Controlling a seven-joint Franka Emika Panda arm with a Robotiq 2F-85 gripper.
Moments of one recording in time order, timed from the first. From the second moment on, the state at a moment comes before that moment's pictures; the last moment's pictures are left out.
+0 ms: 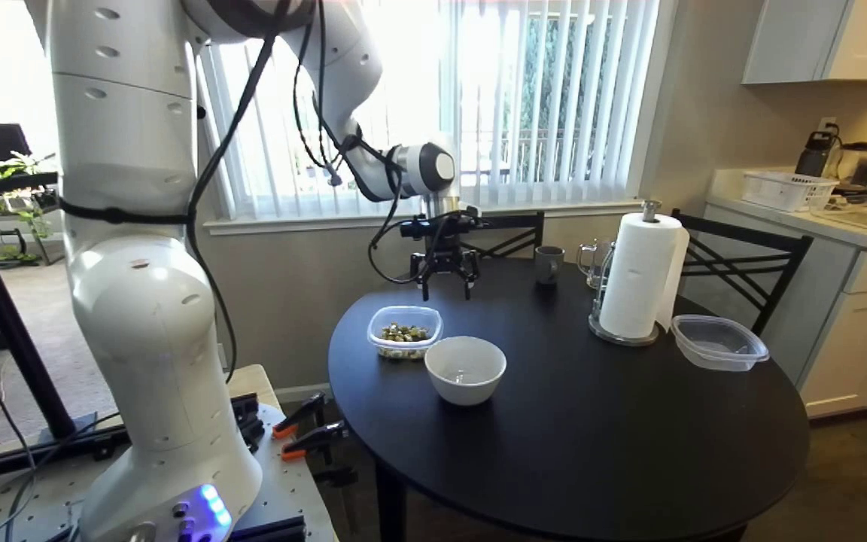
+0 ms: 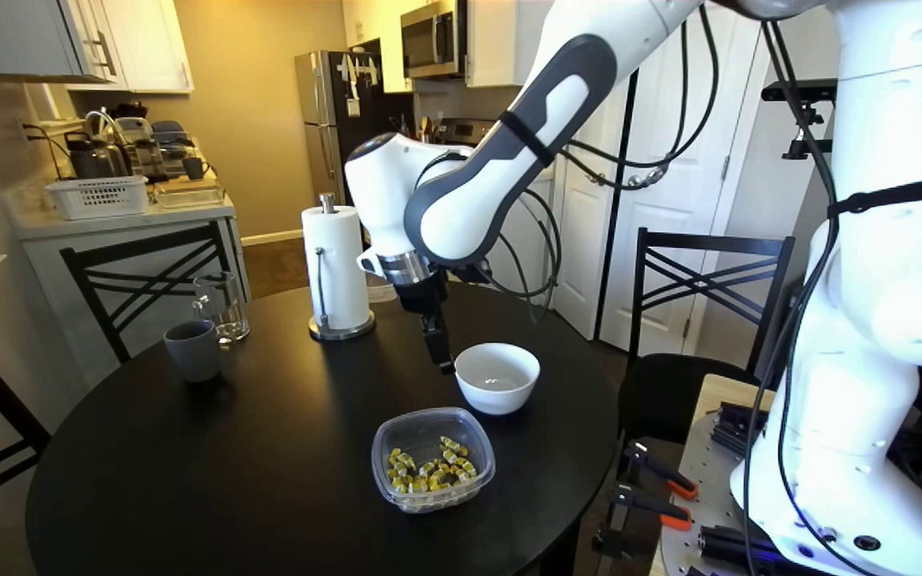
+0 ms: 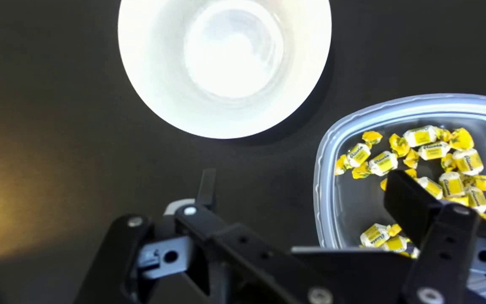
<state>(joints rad) 0.16 0.23 0.16 -2.18 -0.34 2.19 -0.19</state>
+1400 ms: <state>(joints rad) 0.20 0.66 0.17 -1.66 -0.35 1.85 -0.49</state>
